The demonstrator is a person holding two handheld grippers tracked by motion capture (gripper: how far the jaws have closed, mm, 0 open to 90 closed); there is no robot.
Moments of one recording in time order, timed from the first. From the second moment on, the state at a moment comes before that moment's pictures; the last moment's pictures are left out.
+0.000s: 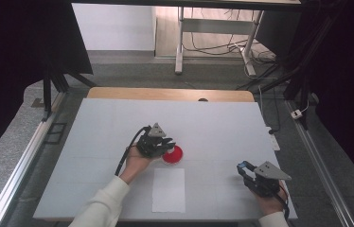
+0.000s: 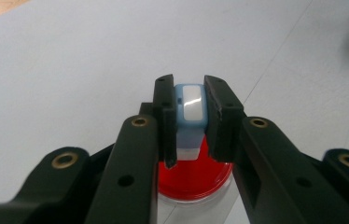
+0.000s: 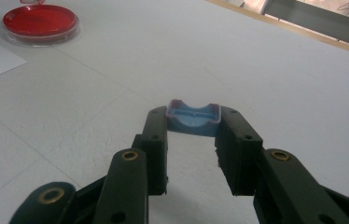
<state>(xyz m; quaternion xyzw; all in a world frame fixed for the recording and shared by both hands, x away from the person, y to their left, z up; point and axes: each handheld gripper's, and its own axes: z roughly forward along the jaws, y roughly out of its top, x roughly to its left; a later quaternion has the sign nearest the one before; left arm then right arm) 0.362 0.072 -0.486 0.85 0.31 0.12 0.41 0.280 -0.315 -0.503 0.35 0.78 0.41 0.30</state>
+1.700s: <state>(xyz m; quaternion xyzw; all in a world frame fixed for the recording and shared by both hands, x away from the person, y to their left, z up) 0.363 0.065 -0.501 0.86 0.31 0.14 0.38 0.279 -0.315 -0.503 0.35 0.78 0.41 0.30</state>
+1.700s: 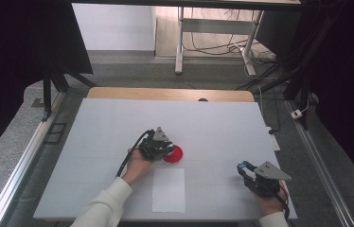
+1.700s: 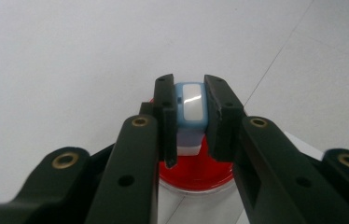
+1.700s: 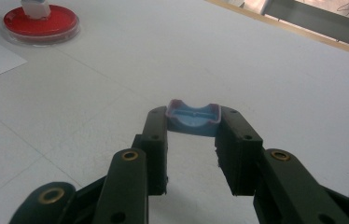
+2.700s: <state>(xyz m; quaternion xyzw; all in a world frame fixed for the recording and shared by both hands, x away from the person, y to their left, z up) 0.355 0.073 -0.483 0.84 0.31 0.13 0.42 0.279 -0.315 -0.503 0.35 0.78 0.41 0.30</state>
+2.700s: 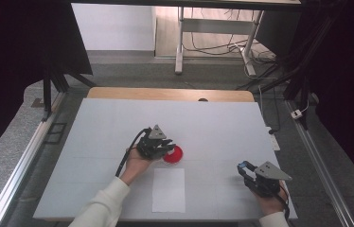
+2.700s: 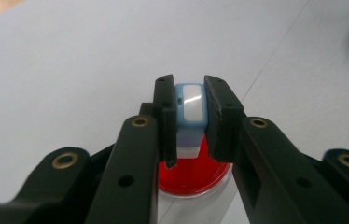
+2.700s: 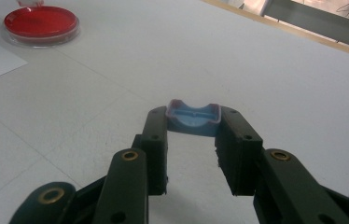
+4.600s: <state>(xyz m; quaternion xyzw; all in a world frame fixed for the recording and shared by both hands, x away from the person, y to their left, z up) 0.300 0.097 -0.443 0.83 0.25 0.06 0.50 0.280 -0.317 -0.503 0.36 0.78 0.41 0.30</state>
